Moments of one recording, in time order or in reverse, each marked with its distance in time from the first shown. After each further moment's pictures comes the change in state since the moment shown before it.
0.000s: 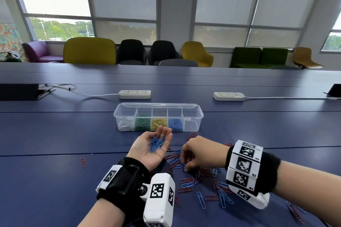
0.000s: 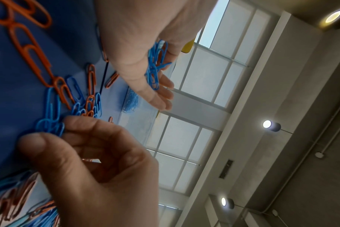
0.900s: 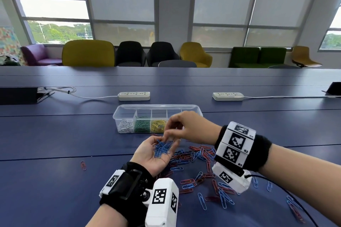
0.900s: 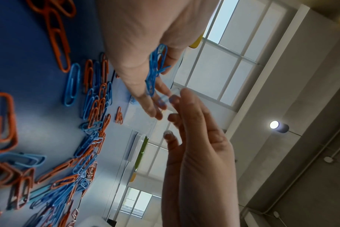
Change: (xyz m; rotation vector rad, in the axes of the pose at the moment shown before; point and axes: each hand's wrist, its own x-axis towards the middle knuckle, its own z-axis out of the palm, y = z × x) left_hand -0.005 -0.012 0.005 -0.003 -0.050 -0.088; right_hand 0.023 -0.017 -0.036 0.196 0.330 -0.151
